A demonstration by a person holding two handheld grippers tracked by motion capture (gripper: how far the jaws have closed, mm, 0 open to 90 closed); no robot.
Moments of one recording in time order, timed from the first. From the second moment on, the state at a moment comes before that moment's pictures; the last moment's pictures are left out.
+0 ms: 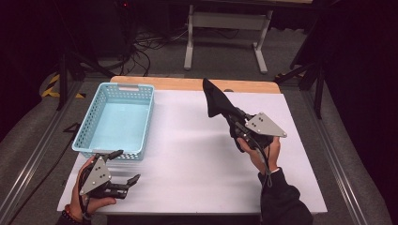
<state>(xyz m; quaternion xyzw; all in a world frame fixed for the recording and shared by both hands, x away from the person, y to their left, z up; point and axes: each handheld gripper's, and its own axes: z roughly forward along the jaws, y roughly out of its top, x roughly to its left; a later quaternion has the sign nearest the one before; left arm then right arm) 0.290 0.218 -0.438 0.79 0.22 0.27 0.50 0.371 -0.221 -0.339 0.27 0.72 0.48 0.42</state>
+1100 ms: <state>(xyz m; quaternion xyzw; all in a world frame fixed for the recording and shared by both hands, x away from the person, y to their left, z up) 0.287 0.219 -0.438 0.79 0.21 0.26 0.52 0.387 -0.157 -0.324 0.22 0.74 0.49 0.40</state>
